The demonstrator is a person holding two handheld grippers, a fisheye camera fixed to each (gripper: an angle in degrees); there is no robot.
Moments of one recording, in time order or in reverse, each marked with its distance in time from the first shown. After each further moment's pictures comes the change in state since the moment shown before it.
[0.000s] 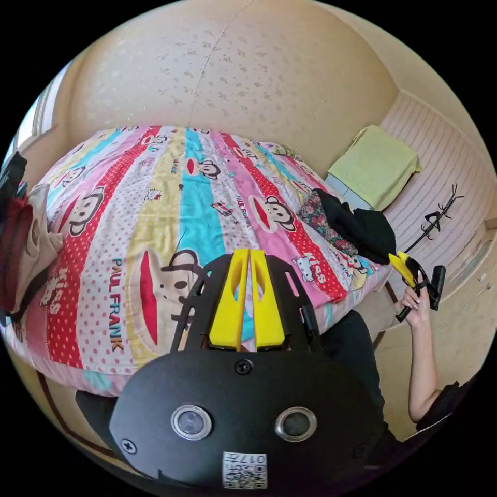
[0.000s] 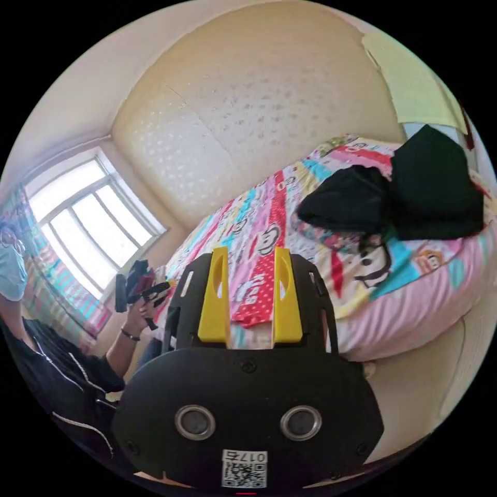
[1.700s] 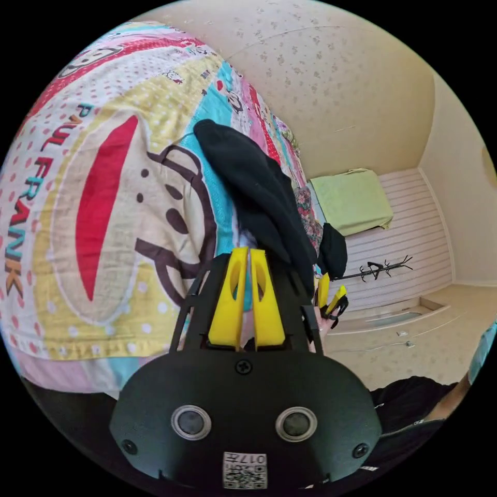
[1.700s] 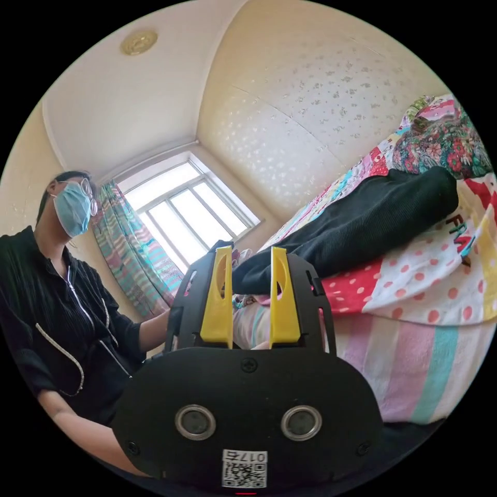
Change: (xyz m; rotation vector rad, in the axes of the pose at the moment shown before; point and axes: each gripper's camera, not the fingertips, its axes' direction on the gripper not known) left arm -0.107 0.029 0.048 -0.123 0.484 -0.391; right arm 0.040 0.124 0.105 -0.076 -0.792 -0.080
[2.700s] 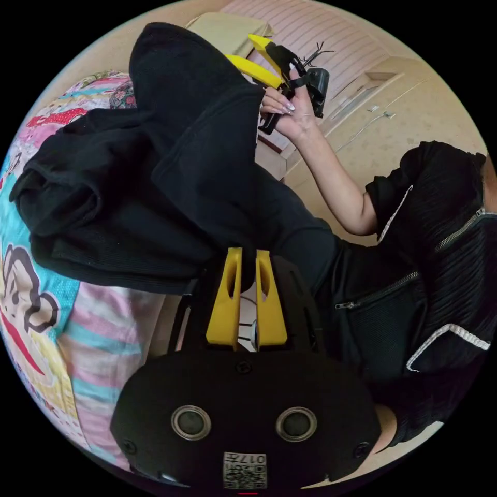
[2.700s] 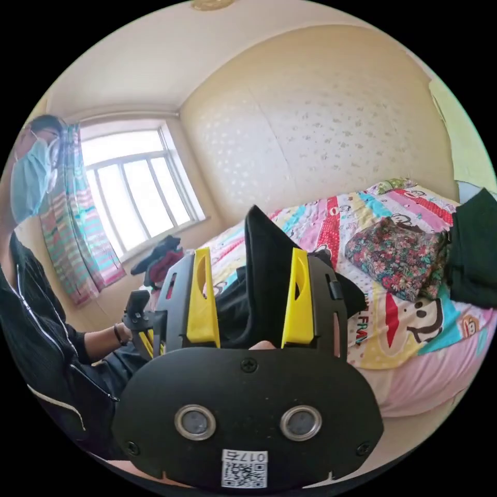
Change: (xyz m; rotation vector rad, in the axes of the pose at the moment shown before) left arm 0.146 0.132 0.066 -0.642 0.160 0.867; right arm -0.129 -0.113 -0.044 -0.136 0.543 -0.233
